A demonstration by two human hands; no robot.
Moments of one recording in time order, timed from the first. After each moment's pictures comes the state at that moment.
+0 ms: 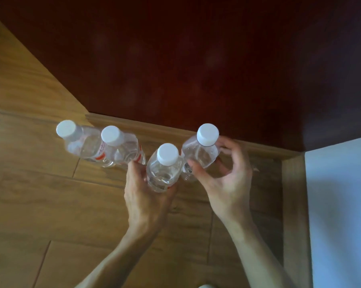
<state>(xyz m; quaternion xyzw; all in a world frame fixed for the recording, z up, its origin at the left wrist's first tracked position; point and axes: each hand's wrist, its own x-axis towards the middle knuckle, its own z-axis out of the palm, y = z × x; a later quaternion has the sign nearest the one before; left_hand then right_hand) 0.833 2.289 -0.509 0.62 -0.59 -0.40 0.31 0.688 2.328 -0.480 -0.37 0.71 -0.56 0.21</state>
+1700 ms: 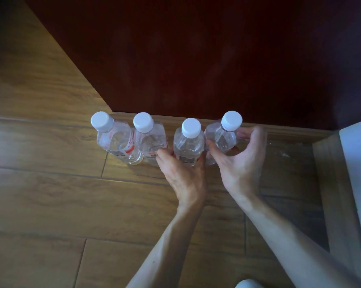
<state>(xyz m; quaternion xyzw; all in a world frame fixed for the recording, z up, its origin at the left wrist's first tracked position) 0.805 2.277 -0.544 0.65 -0.53 -0.35 0.42 0.720 2.311 -0.521 -0.32 0.79 -0.52 0.08</state>
